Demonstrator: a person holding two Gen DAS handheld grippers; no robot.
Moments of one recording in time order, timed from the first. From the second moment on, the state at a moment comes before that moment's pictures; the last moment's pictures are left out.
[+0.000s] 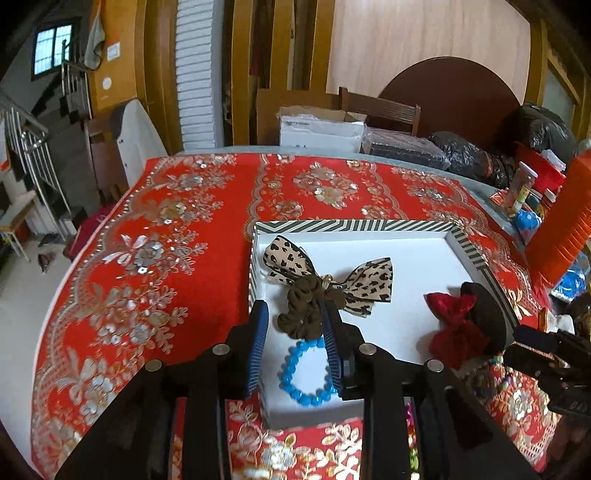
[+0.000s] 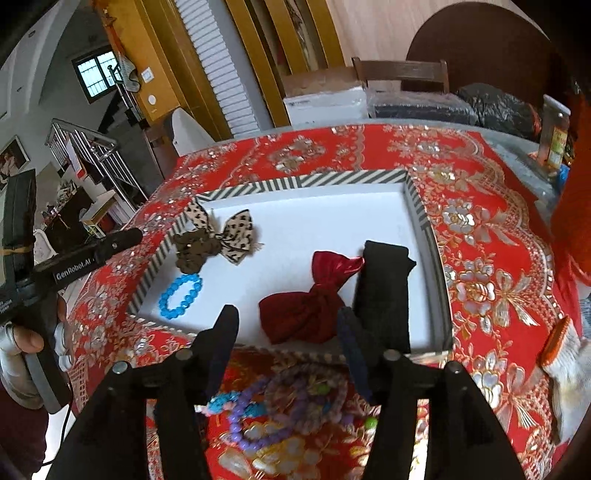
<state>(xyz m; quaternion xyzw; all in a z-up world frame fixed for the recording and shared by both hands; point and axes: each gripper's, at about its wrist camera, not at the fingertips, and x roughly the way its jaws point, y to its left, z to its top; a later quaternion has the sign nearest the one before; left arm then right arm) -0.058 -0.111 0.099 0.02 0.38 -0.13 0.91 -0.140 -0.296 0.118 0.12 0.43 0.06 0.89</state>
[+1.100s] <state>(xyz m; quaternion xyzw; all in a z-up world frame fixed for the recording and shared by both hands) -0.155 -0.123 0.104 0.04 0.37 -0.14 0.92 -0.221 -0.273 0.147 0.10 0.39 0.06 0.91</state>
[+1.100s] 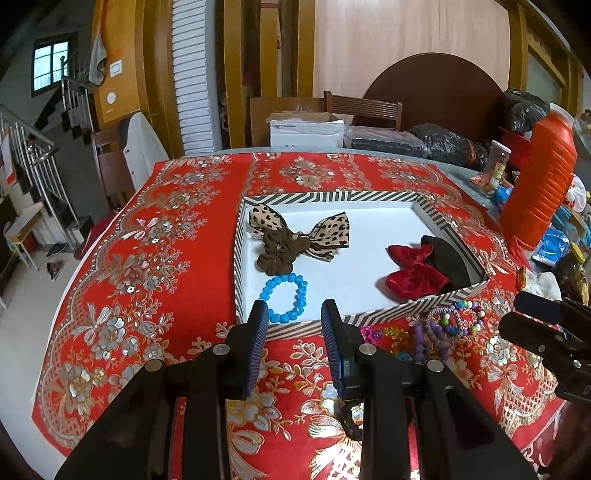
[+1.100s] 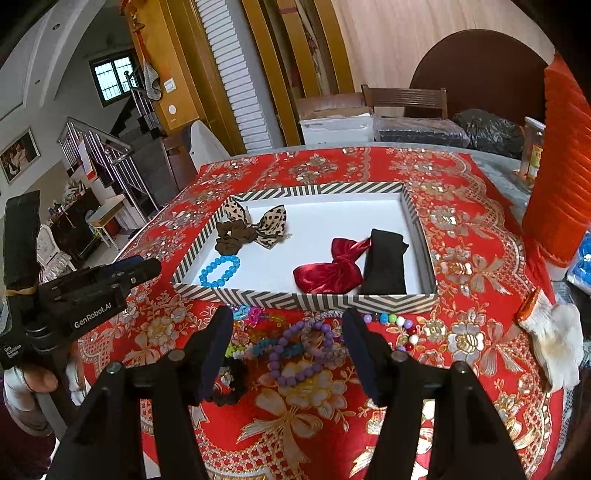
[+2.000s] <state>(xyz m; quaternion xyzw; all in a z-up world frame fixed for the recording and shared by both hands) -0.170 -0.118 0.057 -0.01 0.48 -0.25 0.84 -0.239 -0.305 0.095 0.11 0.44 0.05 0.89</state>
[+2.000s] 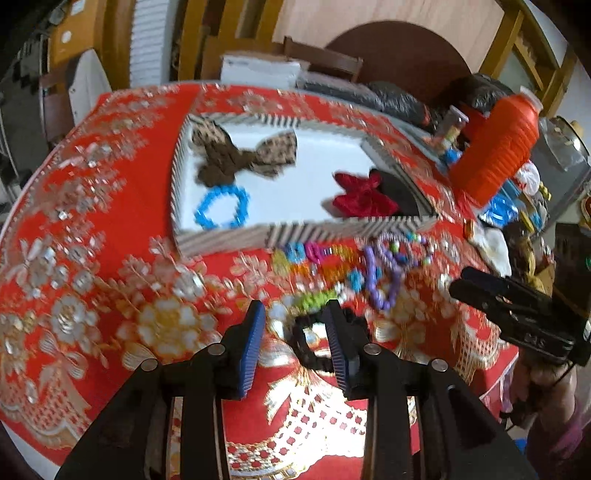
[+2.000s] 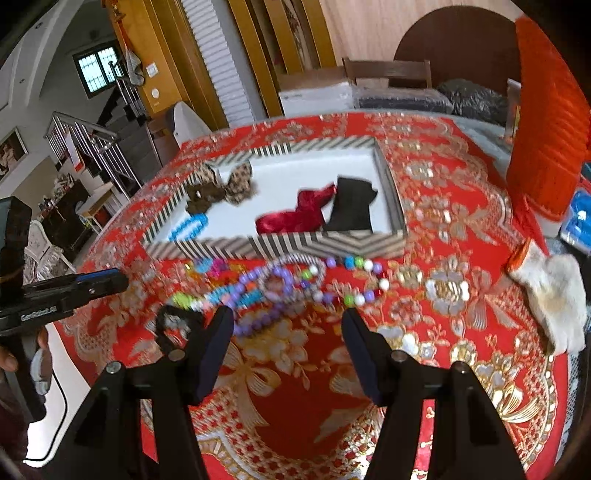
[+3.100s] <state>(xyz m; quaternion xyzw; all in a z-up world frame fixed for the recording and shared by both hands) -0.166 -0.138 0.031 0.00 0.50 -0.28 0.82 -0.193 -0.276 0.093 0.06 0.44 0.12 0.89</state>
